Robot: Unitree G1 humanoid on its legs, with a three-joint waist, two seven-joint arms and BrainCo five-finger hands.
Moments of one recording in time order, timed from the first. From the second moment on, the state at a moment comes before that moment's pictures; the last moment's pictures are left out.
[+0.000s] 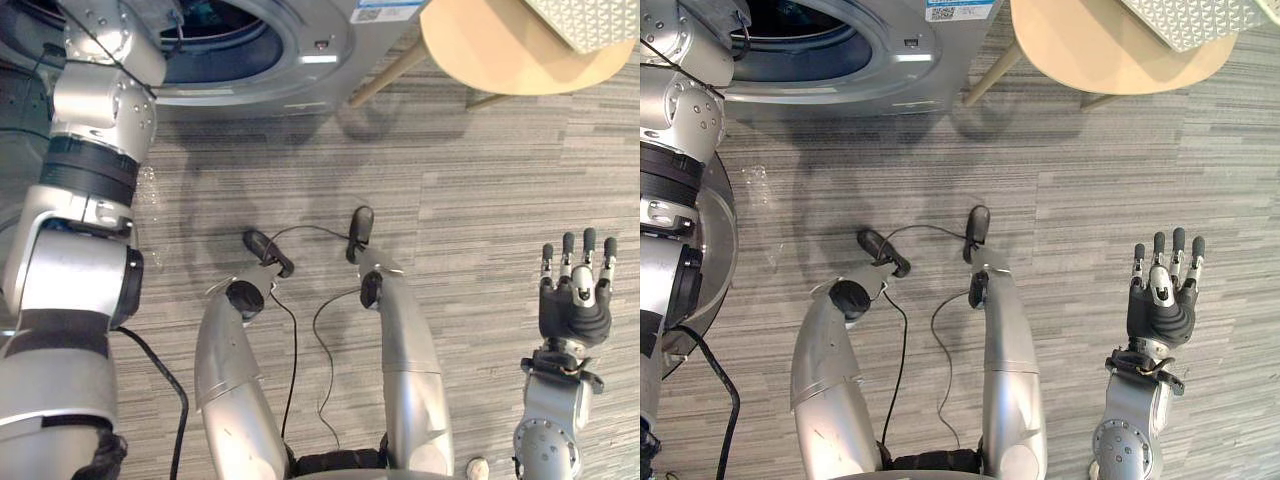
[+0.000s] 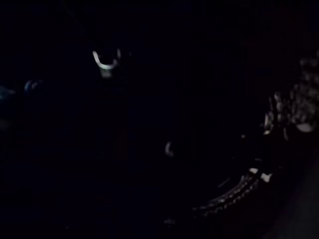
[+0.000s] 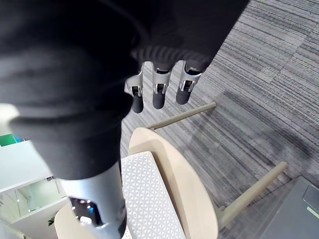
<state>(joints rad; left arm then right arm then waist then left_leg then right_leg) -1.40 0.71 -0.35 0.72 -0.76 -0.14 0.35 0.24 -0.09 -0.22 -0.38 1.03 -0.27 -0.04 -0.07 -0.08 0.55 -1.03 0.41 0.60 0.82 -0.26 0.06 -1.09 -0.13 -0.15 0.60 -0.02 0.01</state>
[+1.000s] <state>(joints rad) -0.18 0.34 0.03 0.21 -0.85 -0.13 0.05 0.24 -0.09 -0.21 -0.41 1.04 -0.27 -0.06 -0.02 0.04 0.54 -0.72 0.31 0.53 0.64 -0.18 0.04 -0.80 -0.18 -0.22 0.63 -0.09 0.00</state>
